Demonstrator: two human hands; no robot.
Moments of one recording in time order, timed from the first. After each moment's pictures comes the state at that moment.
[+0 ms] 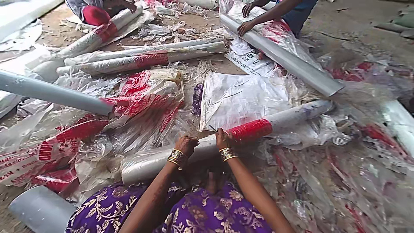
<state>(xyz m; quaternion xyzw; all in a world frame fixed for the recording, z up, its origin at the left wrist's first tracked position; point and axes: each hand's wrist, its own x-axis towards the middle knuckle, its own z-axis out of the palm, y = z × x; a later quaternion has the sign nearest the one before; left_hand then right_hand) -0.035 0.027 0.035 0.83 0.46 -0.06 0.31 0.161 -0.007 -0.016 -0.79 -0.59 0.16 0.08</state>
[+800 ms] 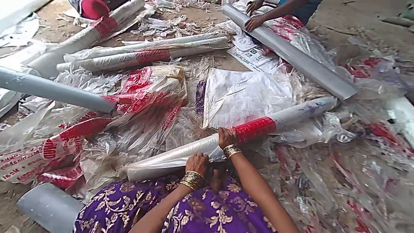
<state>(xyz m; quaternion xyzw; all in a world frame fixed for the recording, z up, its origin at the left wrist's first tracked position) -0.015 -0.042 0.059 0.76 0.50 -0.20 0.35 0.163 -0.004 -0.027 -0.75 -0.65 0.12 0.02</state>
